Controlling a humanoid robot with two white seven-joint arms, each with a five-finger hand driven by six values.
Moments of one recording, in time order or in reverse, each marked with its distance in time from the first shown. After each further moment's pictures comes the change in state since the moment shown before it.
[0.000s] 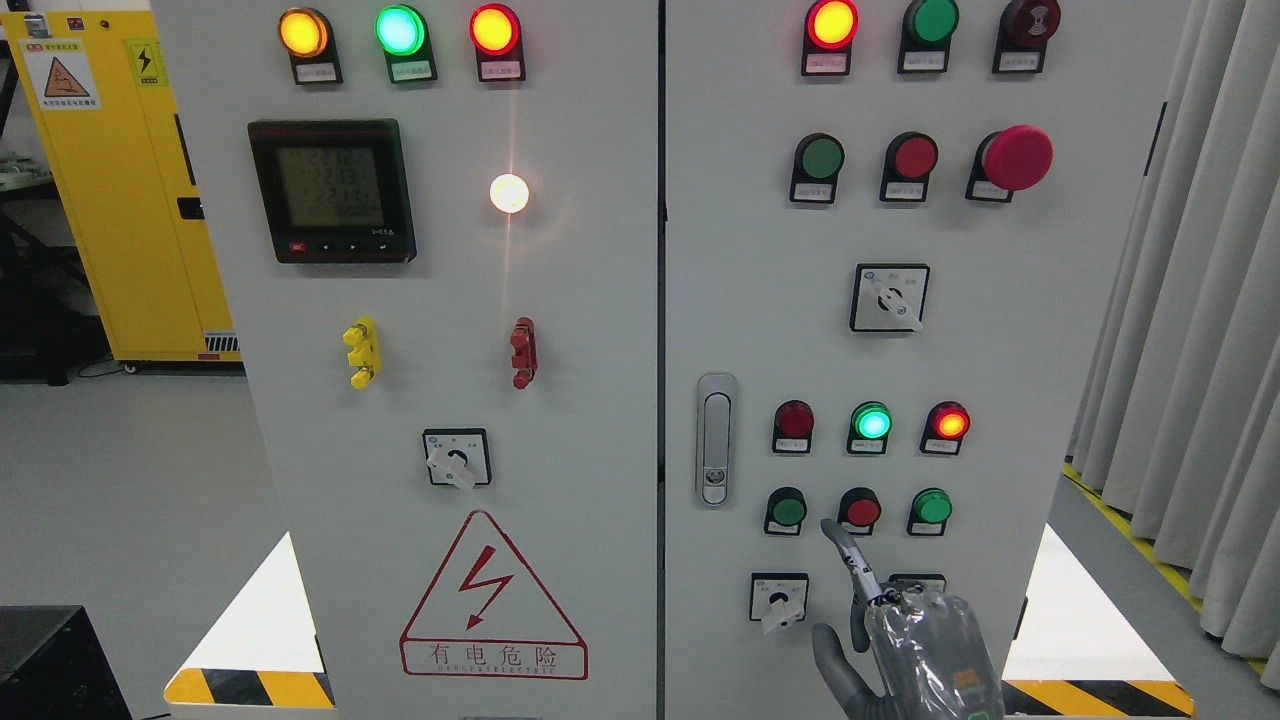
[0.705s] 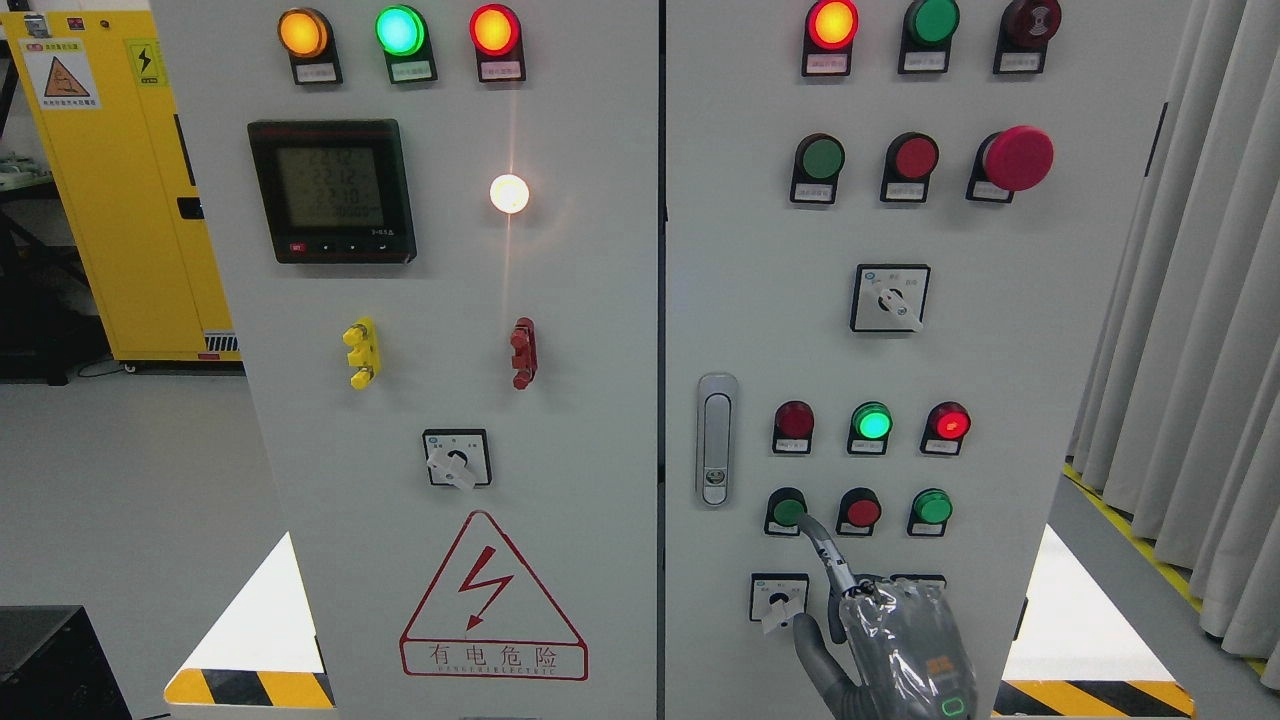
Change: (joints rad) left arm 0.000 0.000 0.000 0.000 0.000 0.000 -0.003; right arm -0.030 0.003 0.030 0.037 0.019 0.000 0.002
